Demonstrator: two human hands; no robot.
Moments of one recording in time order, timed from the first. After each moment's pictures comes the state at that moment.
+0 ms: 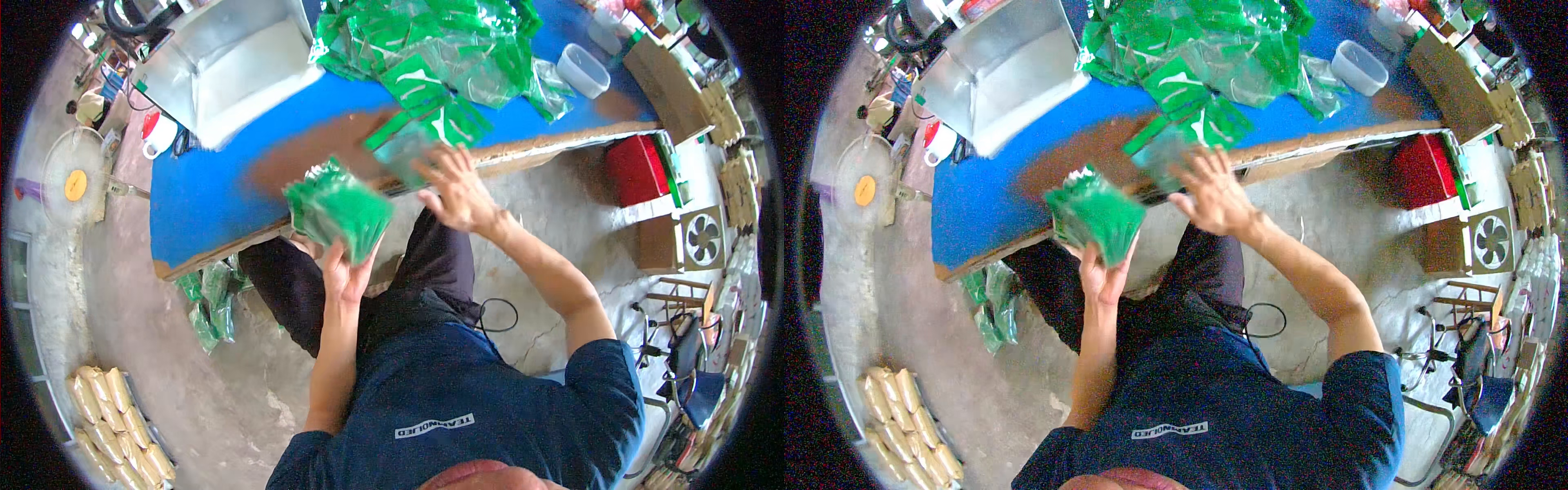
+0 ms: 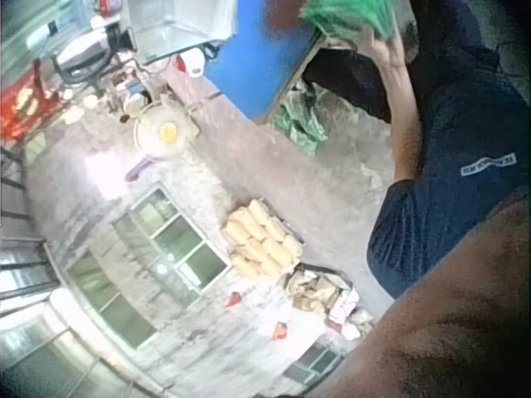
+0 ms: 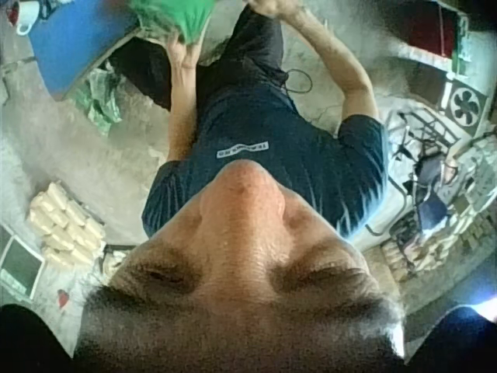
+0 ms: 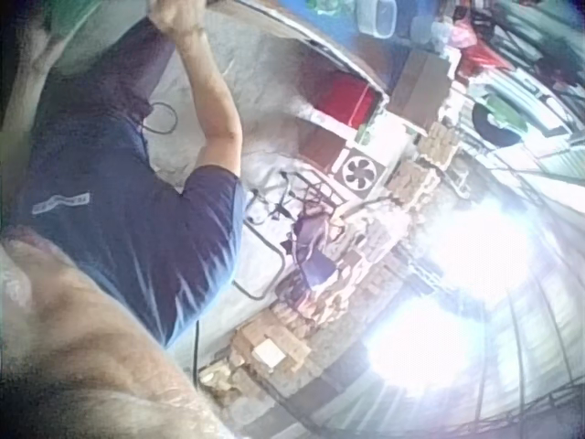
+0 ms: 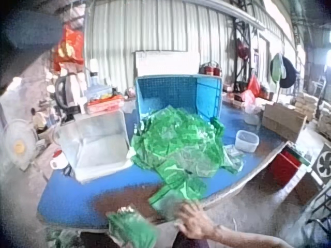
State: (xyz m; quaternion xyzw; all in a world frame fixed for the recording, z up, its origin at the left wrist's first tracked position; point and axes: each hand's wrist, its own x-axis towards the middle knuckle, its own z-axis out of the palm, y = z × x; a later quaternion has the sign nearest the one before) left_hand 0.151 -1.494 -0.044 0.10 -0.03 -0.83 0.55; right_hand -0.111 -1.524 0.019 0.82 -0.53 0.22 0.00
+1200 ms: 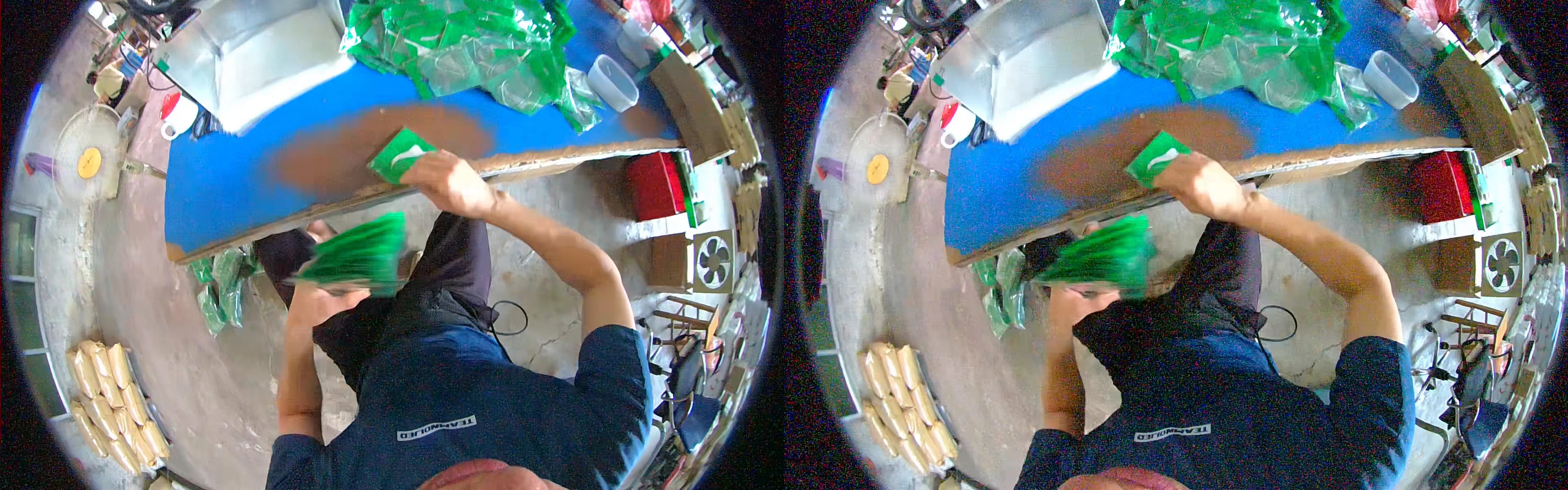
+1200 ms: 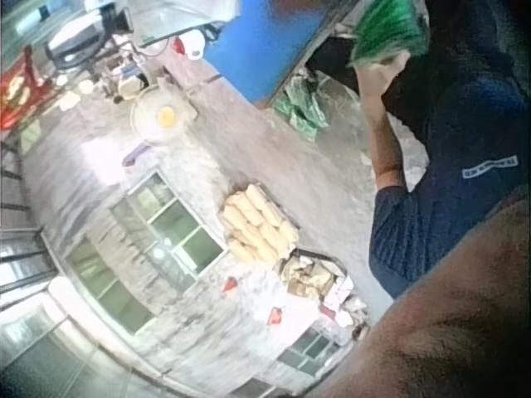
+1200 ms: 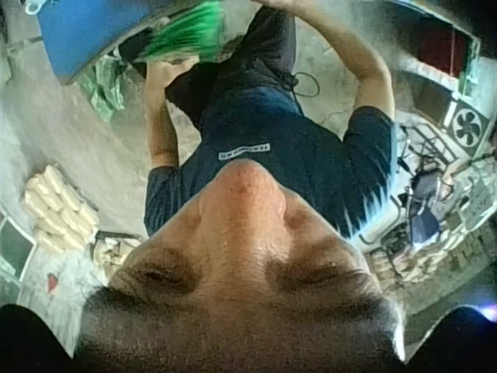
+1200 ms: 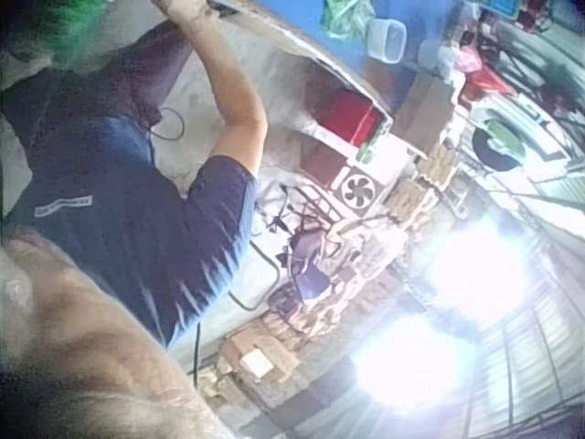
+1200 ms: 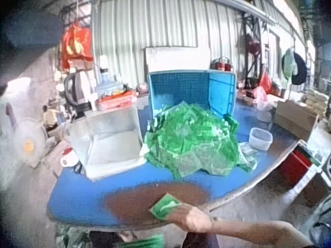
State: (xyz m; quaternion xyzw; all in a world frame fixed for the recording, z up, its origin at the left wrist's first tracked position) left_hand 0.235 -1.490 0.029 0.36 -0.67 -0.54 0.36; right_hand -0.082 -1.579 0.027 0.90 -0.34 0.27 -0.11
